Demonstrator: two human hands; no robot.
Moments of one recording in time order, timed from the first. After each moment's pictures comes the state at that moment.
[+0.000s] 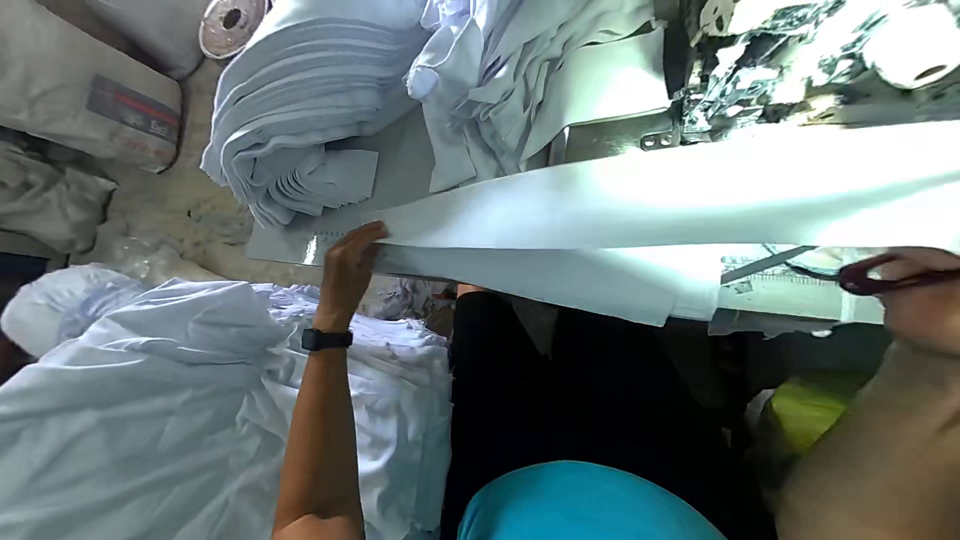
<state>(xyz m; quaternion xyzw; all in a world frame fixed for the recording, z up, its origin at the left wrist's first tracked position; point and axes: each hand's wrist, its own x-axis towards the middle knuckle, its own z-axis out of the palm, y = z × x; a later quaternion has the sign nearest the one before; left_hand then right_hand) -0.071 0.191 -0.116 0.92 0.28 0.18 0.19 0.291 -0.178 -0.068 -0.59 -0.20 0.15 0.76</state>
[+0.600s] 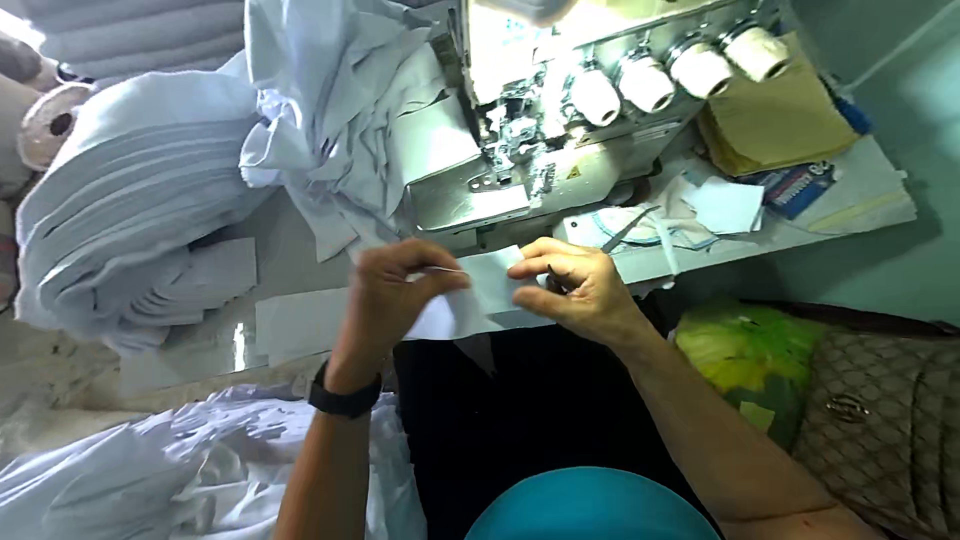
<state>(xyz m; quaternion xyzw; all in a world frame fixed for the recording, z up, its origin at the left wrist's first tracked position) 0.093 0.076 -0.044 0.82 0.02 0.21 0.53 0.233 -0.129 -0.094 -0.62 -0.47 0.15 0.60</state>
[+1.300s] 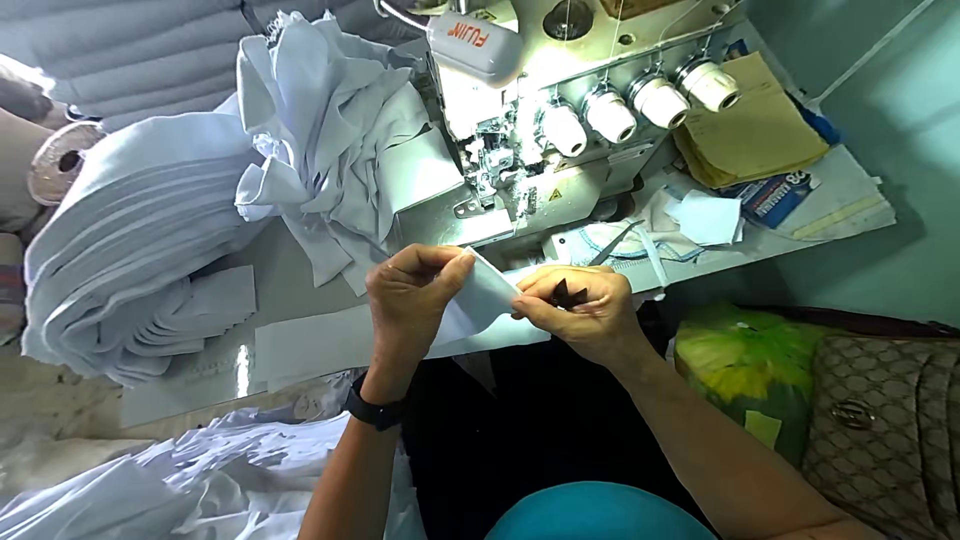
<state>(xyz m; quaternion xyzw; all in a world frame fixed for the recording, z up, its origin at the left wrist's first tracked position) 0.128 0.046 -0.056 0.71 0.10 0.30 0.63 0.229 -0.132 -0.092 -0.58 -0.43 0.12 0.69</state>
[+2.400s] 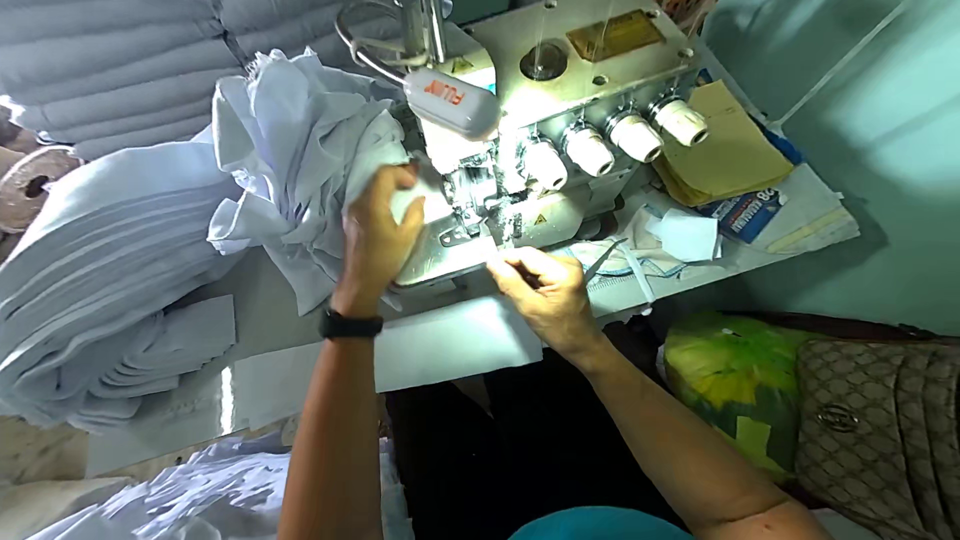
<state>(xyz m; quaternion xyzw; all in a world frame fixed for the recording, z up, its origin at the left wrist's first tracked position) 0.205 0.129 -0.053 0.92 0.10 0.20 0.33 0.246 -0.095 -0.096 -0.71 -0.37 -0.02 0.60</state>
